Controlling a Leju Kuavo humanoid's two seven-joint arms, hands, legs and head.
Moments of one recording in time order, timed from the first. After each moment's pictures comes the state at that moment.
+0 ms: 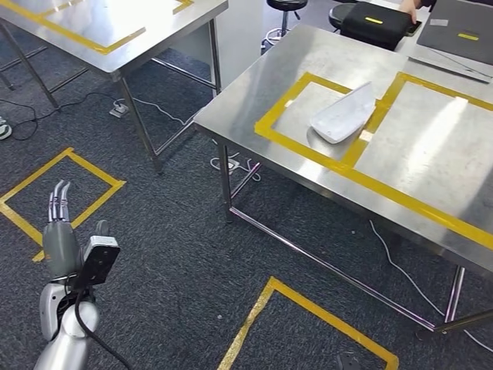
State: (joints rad) left arm 0.00 -0.07 -0.23 -1.25 -0.73 0.45 -0.54; right arm -0.04 0.18 -0.65 -0.25 0.60 0.02 -0.35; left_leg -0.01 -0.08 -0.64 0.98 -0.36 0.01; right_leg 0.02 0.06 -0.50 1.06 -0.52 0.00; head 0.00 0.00
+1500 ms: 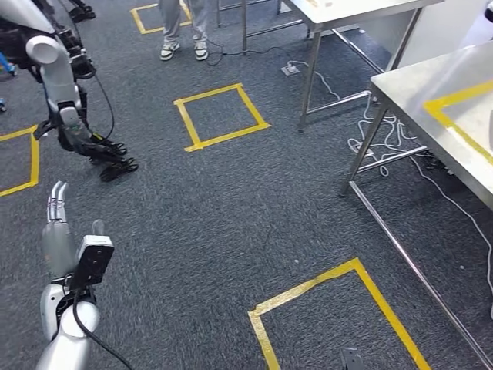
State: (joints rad) left arm -0.01 -0.07 -0.22 -1.25 -0.68 0.44 -0.55; right arm -0.05 0.17 -0.67 -0.25 0.61 0.02 -0.36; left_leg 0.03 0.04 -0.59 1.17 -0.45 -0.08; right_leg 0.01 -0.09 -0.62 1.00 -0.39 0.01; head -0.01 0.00
